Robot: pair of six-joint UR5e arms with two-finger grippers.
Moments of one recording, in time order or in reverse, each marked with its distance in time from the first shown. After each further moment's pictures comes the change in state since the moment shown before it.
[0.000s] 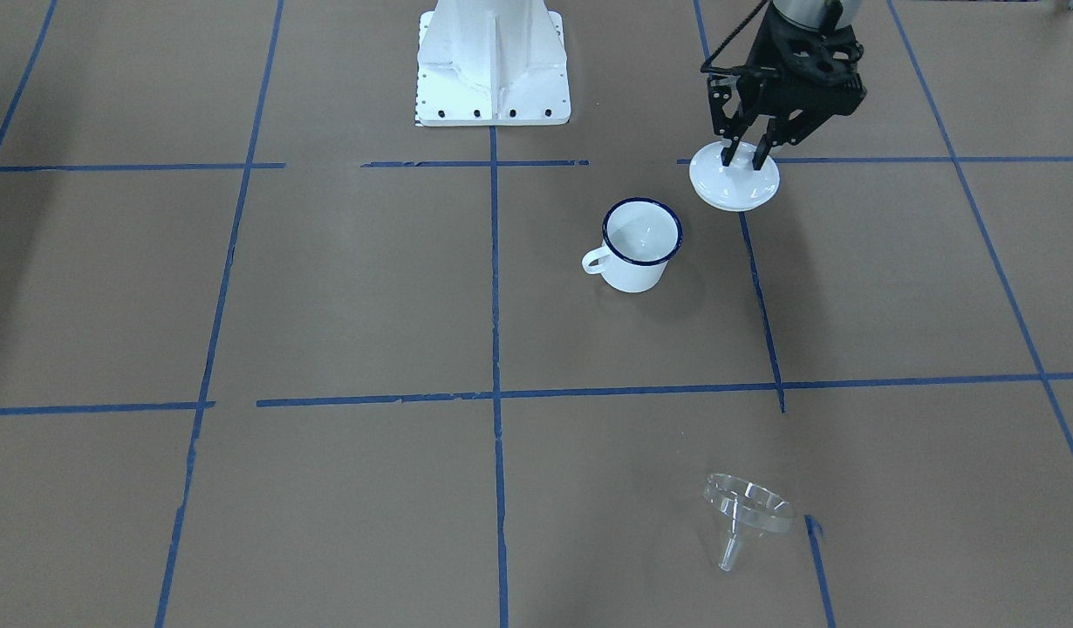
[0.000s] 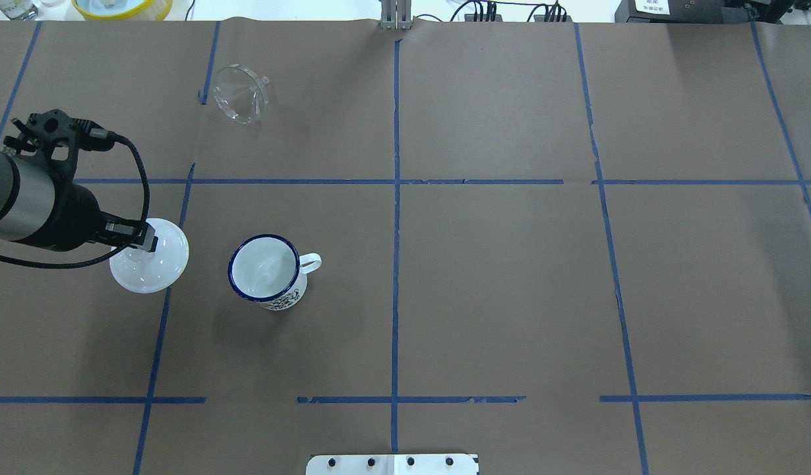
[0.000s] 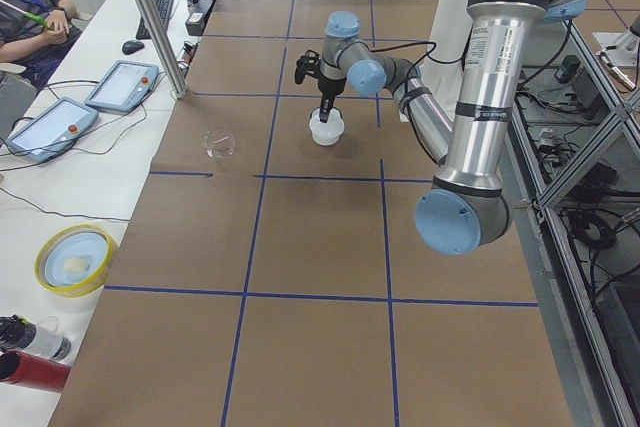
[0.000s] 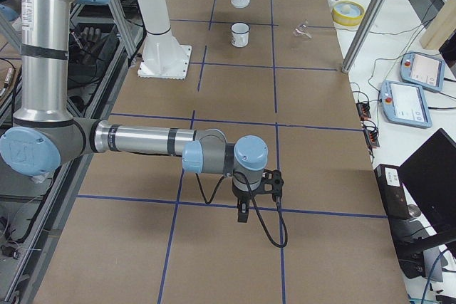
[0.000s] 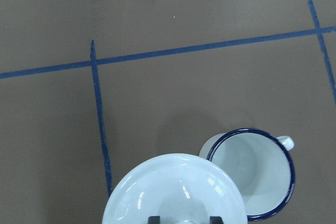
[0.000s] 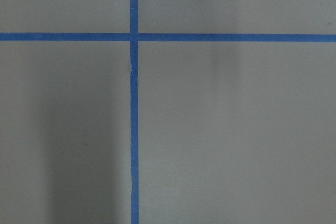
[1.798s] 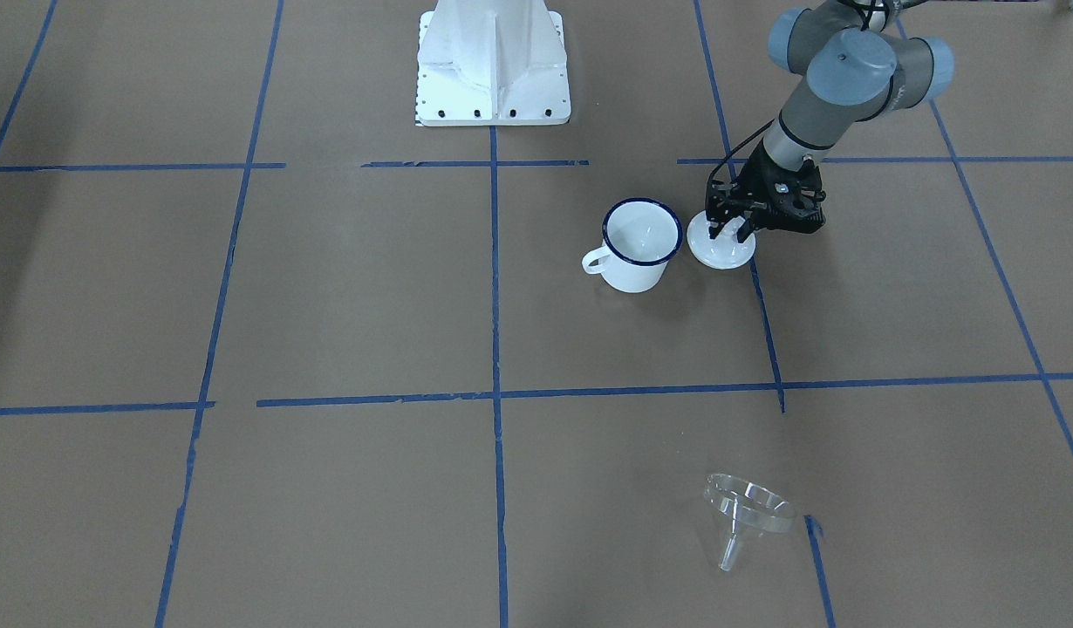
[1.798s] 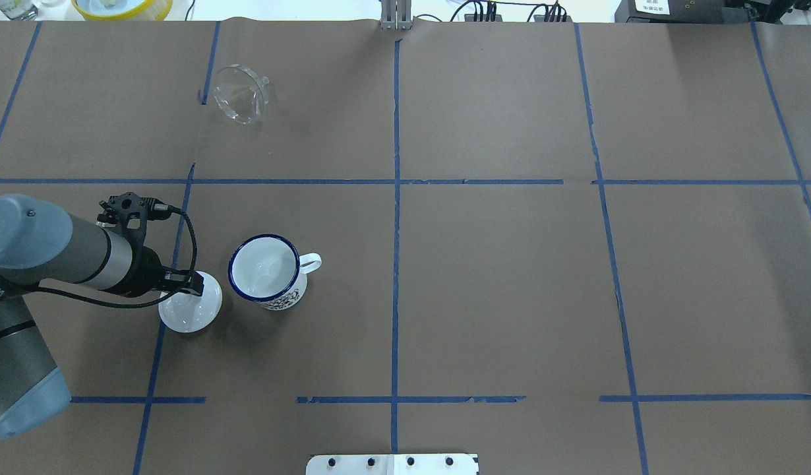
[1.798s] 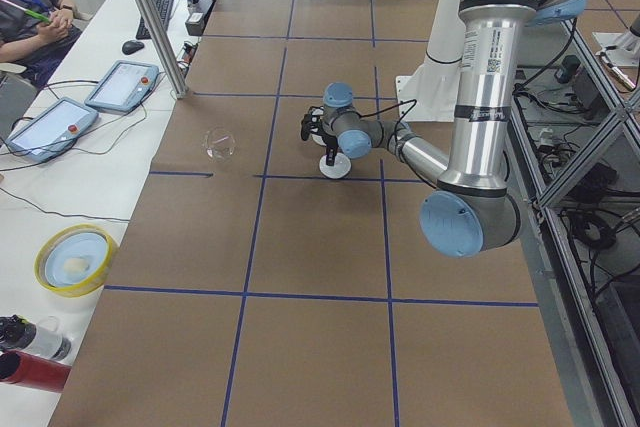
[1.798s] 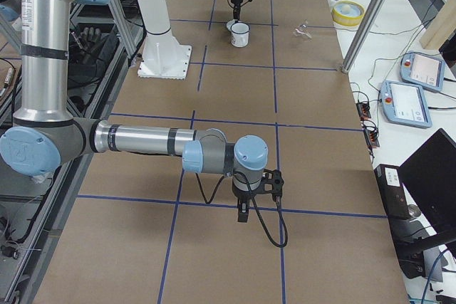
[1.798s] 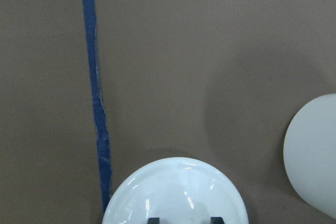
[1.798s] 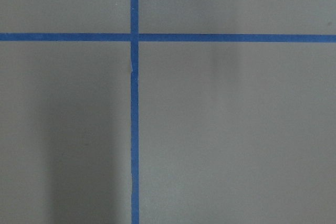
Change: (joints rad) left arm 0.144 0.013 0.324 -0.393 0.012 -0.170; right arm 0.000 0.000 0.001 0.000 0.000 0.000
